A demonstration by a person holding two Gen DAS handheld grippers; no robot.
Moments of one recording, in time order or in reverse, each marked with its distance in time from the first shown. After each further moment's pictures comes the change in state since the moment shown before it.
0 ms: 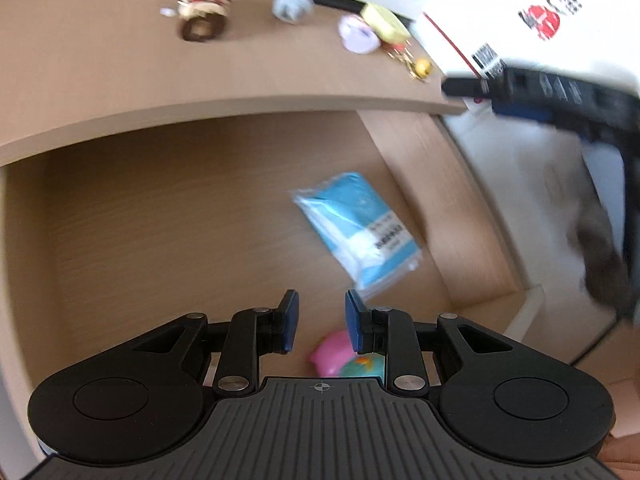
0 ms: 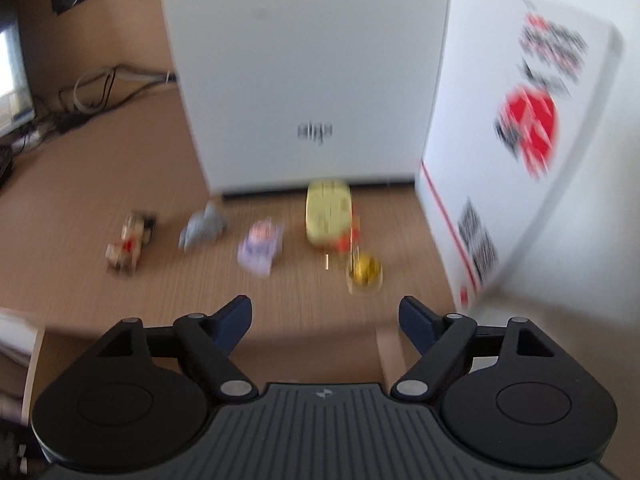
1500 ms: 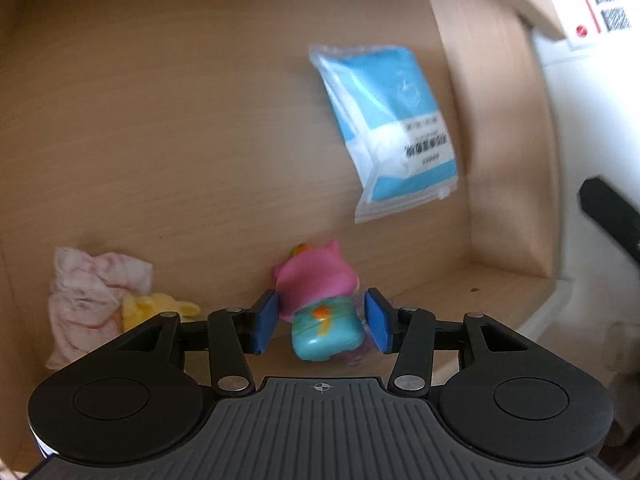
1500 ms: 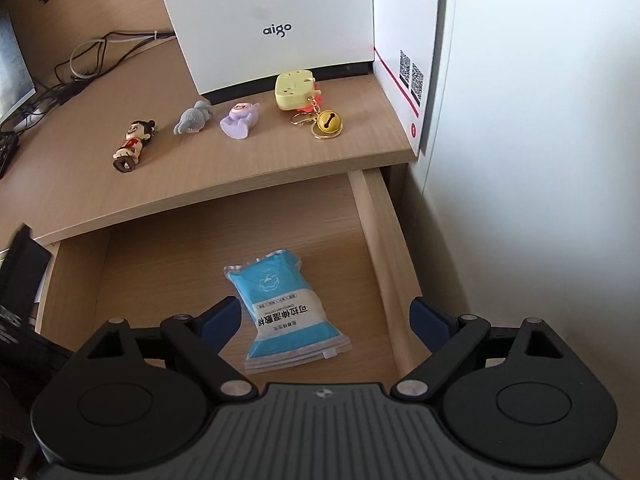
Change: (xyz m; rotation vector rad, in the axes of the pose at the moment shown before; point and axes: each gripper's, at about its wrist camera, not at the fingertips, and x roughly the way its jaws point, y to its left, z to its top) left arm 0.084 -0.010 -0.009 -0.282 0.371 0.063; right arm -0.035 -0.020 -0.084 0.109 0.138 0.027
